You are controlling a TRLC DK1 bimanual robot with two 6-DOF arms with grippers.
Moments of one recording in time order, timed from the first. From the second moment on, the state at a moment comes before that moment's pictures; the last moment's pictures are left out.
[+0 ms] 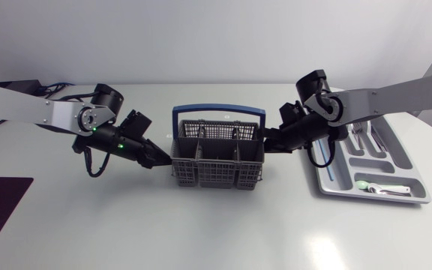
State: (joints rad) left arm -0.16 1.87 1.08 -0.39 0.78 0.54; right arm 0.22 1.87 1.14 -0.34 -0.41 0.21
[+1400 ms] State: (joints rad) left arm -0.14 1.83 1.06 -0.41 0.79 0.58; right arm 0.27 1.88 1.16 -0.34 -0.36 0.24
